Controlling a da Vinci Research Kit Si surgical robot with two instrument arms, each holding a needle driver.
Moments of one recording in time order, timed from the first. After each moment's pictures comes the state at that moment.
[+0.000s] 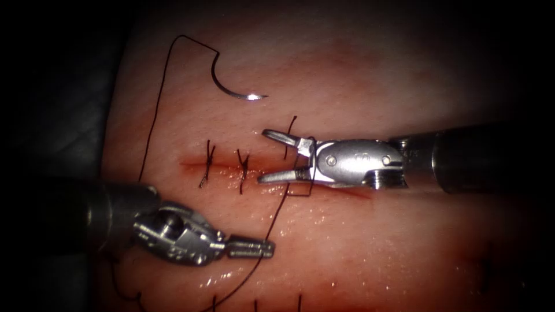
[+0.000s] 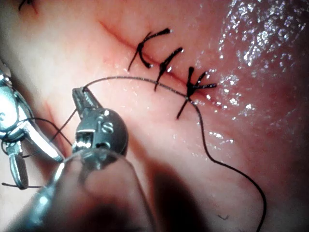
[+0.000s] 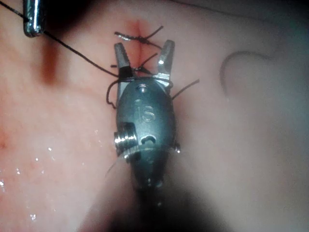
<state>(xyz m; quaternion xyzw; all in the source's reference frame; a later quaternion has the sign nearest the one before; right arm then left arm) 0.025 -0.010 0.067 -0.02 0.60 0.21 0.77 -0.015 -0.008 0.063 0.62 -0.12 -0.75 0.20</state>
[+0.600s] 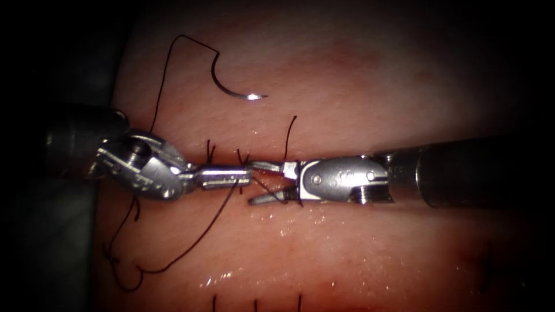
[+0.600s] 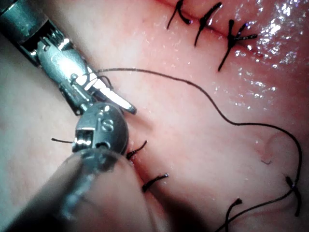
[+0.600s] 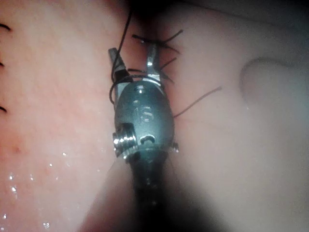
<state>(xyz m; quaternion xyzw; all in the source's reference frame) 0.027 -0.013 0.069 0.12 0.62 0.11 0.77 -0.013 0.000 0.062 0.66 -0.18 -0.71 0.14</state>
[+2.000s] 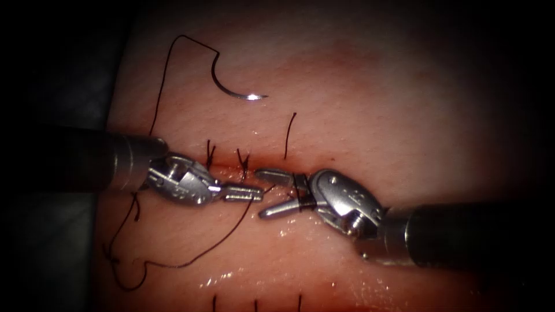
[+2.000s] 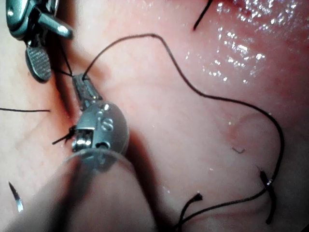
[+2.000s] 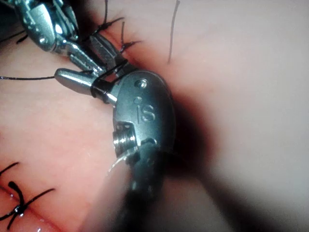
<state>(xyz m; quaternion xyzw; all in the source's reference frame) 0.022 -0.013 0.070 0.11 0.68 0.42 0.58 -0.013 -0.006 0.077 0.62 -0.08 -0.76 0.18</state>
